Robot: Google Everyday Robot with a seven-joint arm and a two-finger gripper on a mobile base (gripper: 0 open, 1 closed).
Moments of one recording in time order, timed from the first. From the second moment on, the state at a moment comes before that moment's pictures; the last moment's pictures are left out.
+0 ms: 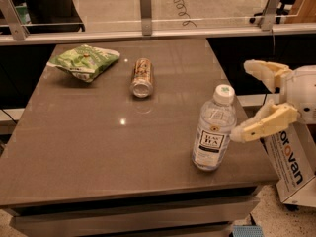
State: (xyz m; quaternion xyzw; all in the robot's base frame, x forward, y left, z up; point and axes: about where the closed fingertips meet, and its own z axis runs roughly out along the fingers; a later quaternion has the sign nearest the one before) arm 0.436 -0.153 0.947 -0.49 0.67 0.28 0.49
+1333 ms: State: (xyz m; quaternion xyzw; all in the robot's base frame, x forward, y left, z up) arm 0.459 -0.024 0.994 -0.41 0.61 0.43 0.52
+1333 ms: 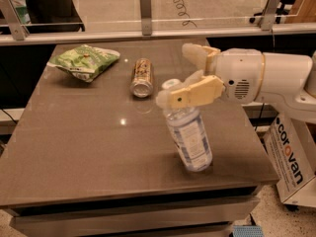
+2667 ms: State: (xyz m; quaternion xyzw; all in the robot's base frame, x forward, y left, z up) arm 0.448 -0.059 0.980 -0.41 0.62 0.41 0.53
